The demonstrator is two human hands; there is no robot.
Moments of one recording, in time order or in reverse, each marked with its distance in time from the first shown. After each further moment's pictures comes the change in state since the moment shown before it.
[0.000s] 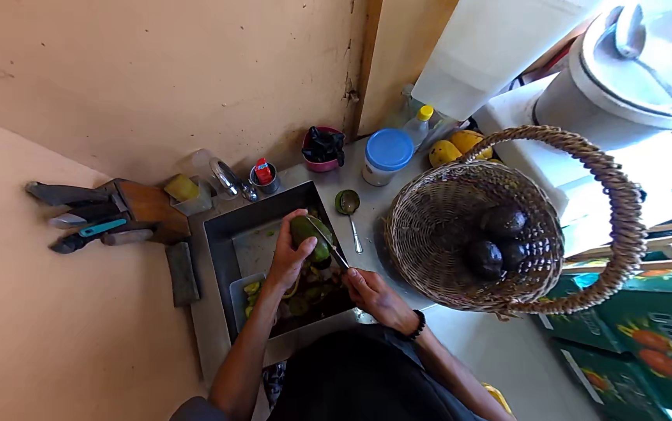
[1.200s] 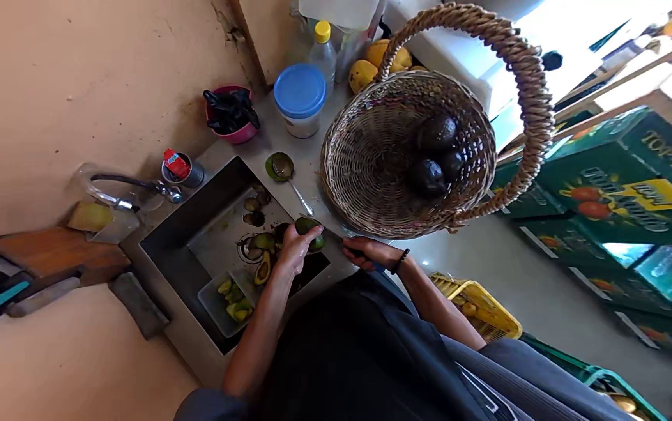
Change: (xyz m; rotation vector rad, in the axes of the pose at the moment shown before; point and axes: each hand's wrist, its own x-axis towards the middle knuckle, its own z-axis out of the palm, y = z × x) left_hand 0.001 -0.106 0.082 0.219 -0.001 -0.705; right_hand -0.036 0.131 -0.064 0.566 -0.099 0.554
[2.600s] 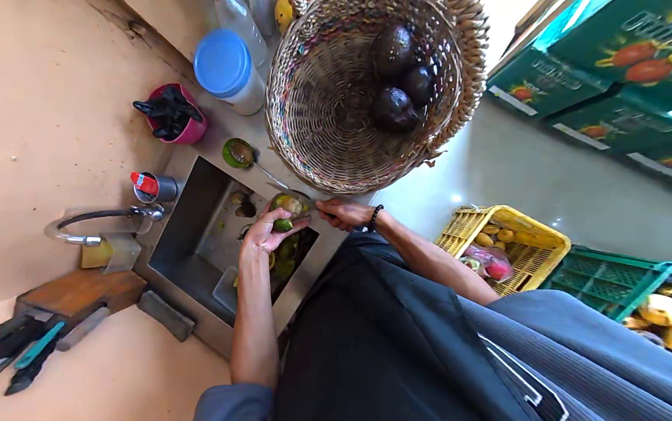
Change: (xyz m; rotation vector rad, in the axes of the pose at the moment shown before) left_hand 0.002 0.028 -0.012 -0.093 -0.189 -0.290; right_hand 0.011 0.005 0.006 -0.130 0.092 -0.221
